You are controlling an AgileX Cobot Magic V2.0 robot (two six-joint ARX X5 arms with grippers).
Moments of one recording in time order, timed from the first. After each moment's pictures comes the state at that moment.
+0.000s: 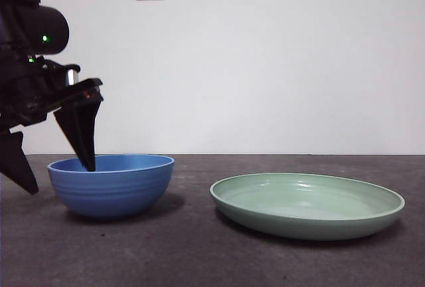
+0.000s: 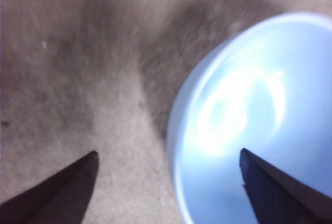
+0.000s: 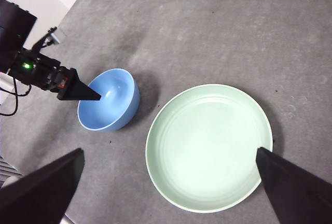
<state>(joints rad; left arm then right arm) -0.22 1.67 1.09 -0.72 0.31 -0.12 0.03 0.82 0.99 -0.85 -0.65 0.10</state>
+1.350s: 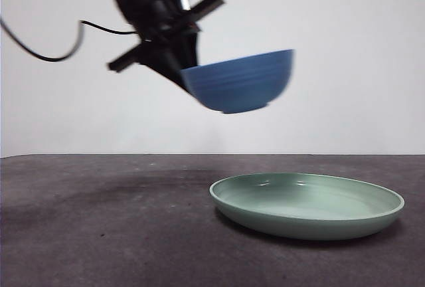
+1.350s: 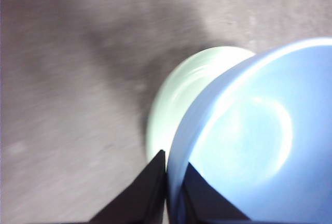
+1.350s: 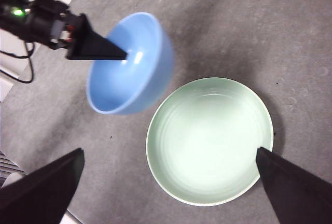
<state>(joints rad) -0.57 1.84 1.65 -0.86 0.31 -0.30 0.03 0.82 0.99 -0.87 -0.65 0.10</state>
